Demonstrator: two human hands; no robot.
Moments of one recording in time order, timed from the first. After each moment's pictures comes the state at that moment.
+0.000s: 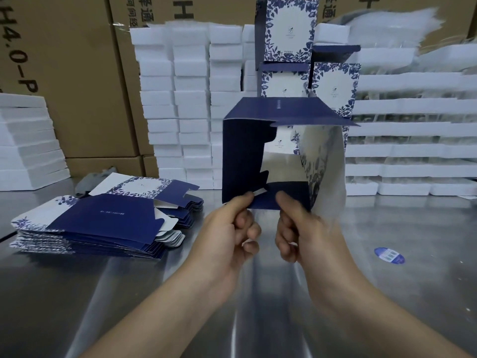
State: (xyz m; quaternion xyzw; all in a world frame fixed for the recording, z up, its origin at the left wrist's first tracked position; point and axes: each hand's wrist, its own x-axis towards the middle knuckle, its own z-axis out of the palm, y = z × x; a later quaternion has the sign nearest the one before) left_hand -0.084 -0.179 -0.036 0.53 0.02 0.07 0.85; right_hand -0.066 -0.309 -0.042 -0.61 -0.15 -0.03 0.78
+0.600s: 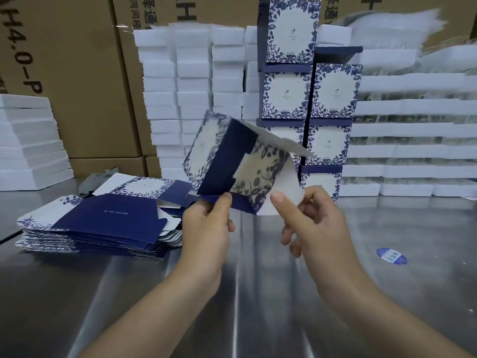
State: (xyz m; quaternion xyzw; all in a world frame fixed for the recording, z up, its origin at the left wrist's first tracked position) left_hand -0.071 -0.160 -0.045 0.63 0.10 0.29 0.72; right_hand -0.064 -0.313 -0.044 -0.63 -0.20 -0.15 0.74
